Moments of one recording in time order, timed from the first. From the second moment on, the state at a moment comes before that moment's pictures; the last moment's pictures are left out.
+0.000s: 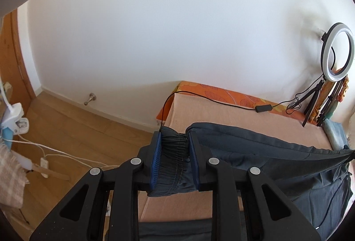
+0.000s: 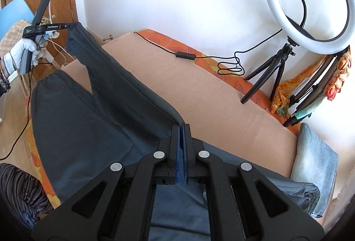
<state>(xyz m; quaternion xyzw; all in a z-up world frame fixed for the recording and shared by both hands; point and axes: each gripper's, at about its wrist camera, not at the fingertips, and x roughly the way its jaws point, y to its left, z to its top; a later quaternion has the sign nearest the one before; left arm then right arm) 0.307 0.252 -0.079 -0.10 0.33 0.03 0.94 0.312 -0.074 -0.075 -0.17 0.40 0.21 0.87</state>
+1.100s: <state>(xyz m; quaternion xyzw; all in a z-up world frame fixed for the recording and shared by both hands) 0.118 0.276 -0.180 -0.34 0.35 -0.02 0.87 0.162 -0.073 -0.152 -0.18 0.46 0.22 0.84</state>
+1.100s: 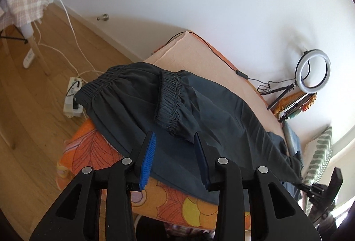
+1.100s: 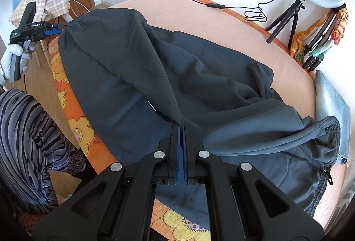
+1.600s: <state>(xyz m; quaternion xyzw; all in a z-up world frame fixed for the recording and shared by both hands) 0.144 0.273 -0.210 -0.43 0.35 0.07 0.83 0.162 -0.077 -0.163 -0.18 0.47 0.22 0.84</state>
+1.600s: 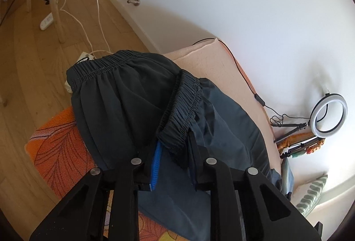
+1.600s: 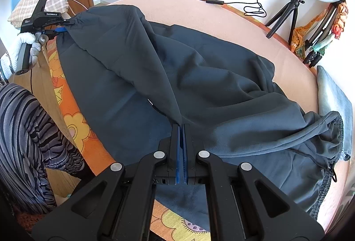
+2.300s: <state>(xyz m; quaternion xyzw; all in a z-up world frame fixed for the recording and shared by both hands) 0.131 0.351 -0.194 -0.38 0.32 0.08 0.86 0.146 0.002 -0.143 -0.23 0.43 0.27 0.83</state>
